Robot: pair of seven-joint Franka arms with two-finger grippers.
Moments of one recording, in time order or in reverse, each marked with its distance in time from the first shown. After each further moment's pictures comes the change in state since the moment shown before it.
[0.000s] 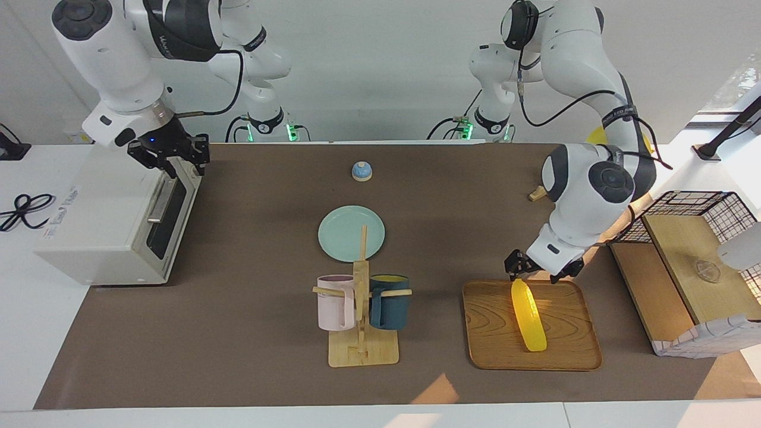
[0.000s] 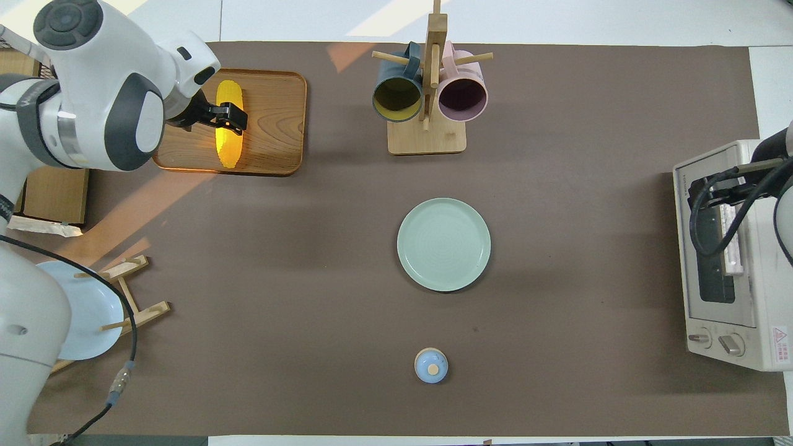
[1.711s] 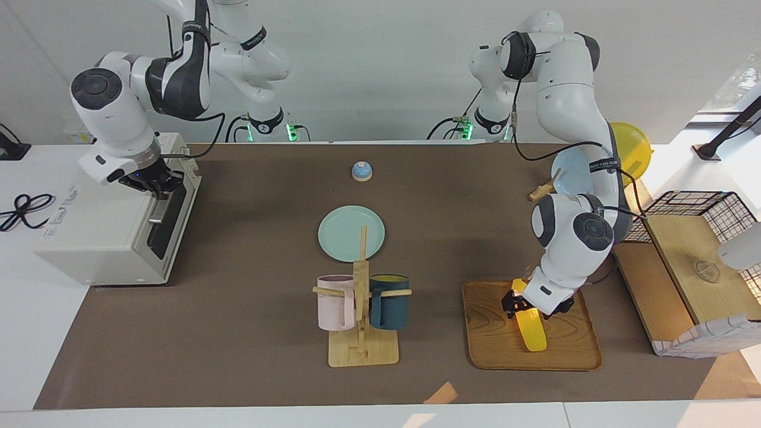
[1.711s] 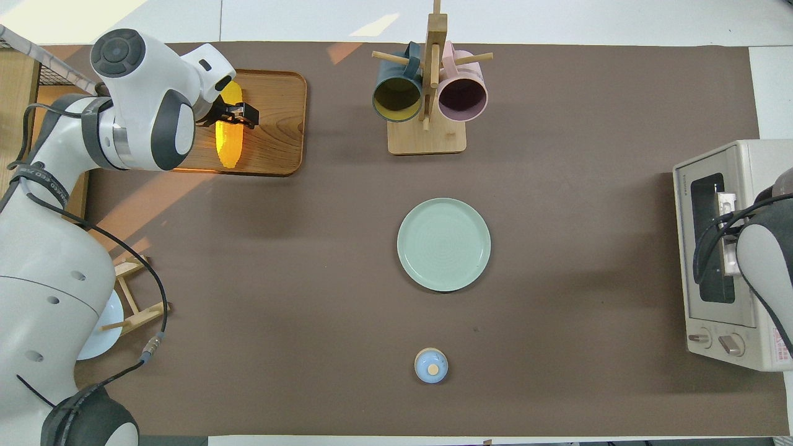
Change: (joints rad) left arm 0.018 0.158 0.009 0.021 -0.015 0.197 -0.002; right arm -0.121 -0.055 -0.005 -0.360 -0.159 0.279 -0.024
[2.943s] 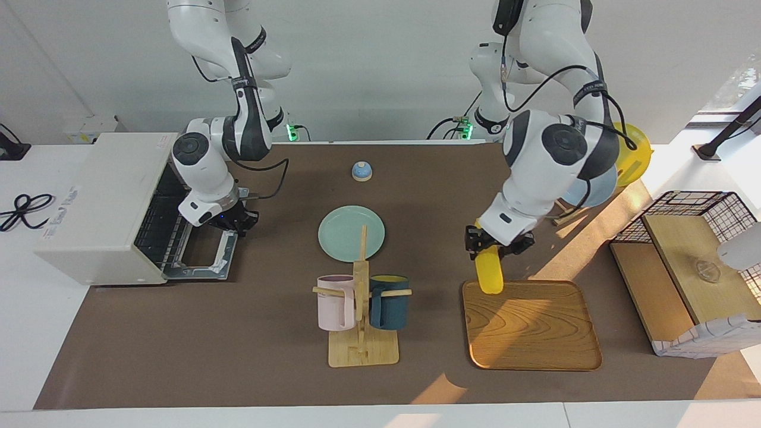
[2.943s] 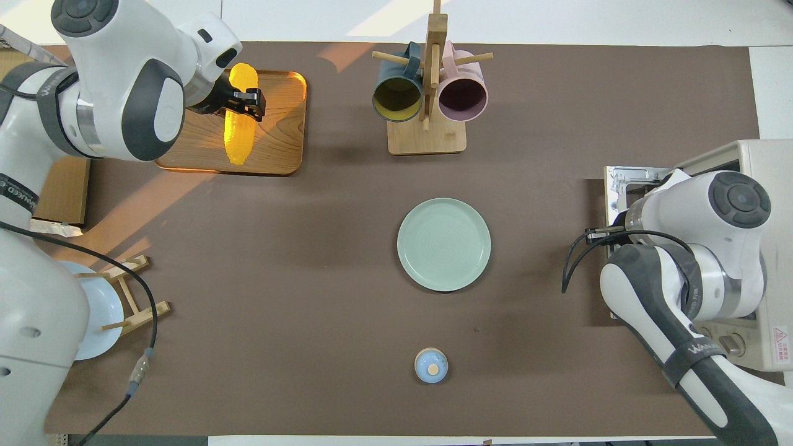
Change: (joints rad) left arm -0.214 -0.346 -0.021 -0.115 -0.061 -0.316 -0.216; right arm 0.138 0.138 0.025 -0.292 0.200 0.495 0.171
